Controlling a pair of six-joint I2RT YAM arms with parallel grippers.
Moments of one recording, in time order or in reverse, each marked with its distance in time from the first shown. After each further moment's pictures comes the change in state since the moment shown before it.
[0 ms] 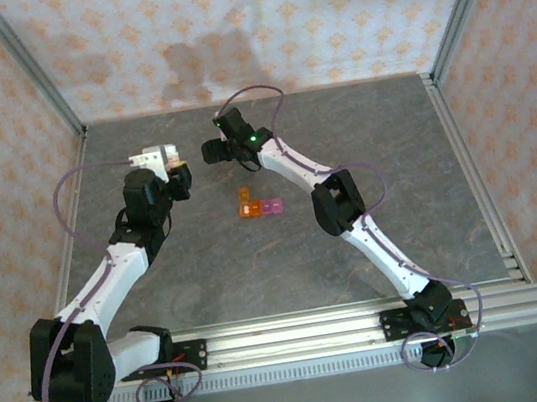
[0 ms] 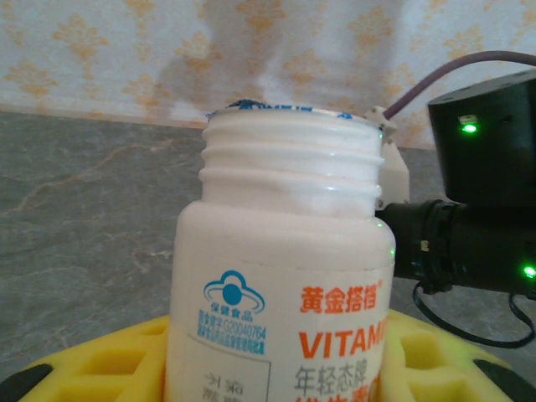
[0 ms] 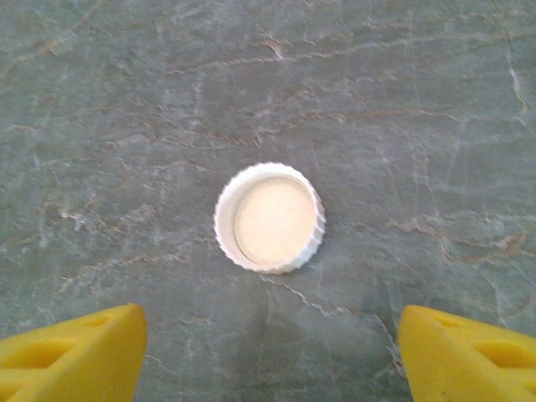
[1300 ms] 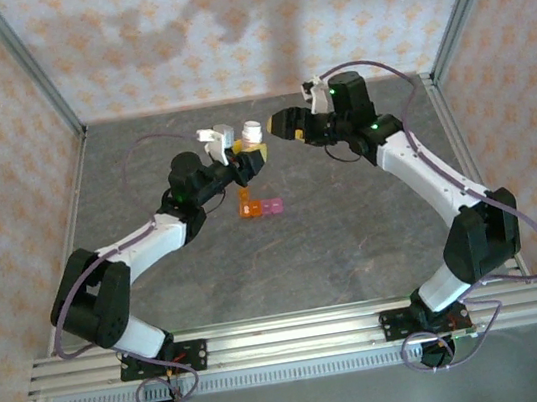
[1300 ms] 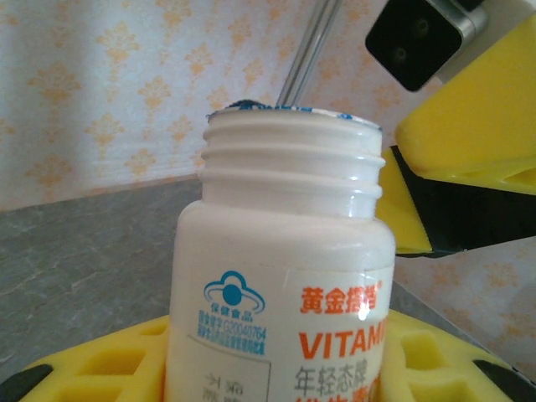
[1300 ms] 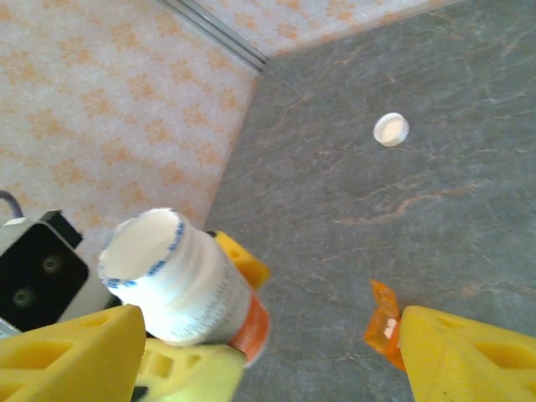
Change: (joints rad) left arm -0.259 0.343 0.158 0.491 0.466 -0.134; right arm -0.254 -1.254 -1.279 0.289 -0.526 0.227
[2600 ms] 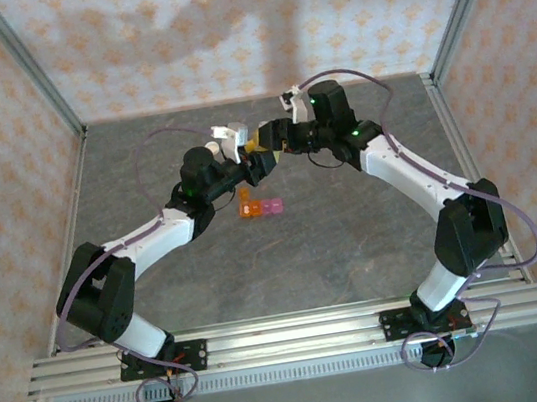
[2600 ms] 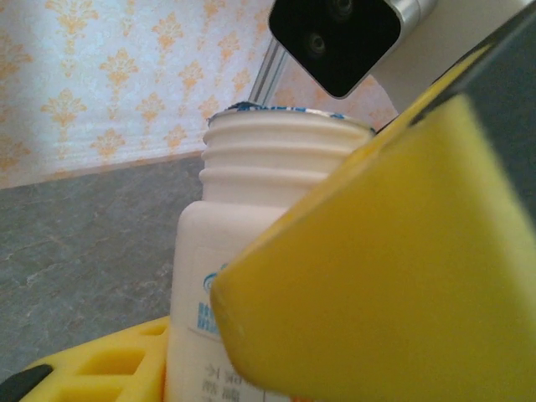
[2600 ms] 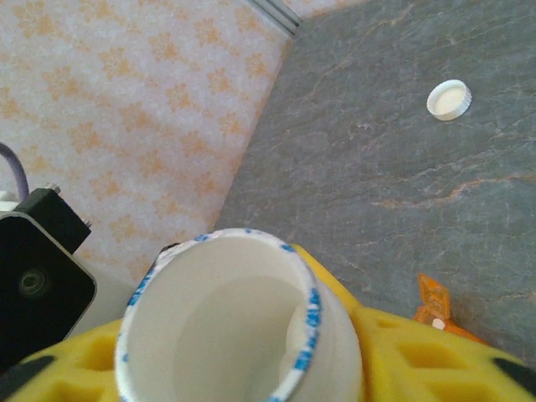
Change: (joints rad) left arm -0.053 0.037 0.065 -0.071 0.003 0.000; right arm 0.077 0.067 -0.004 0.073 -0.029 0.014
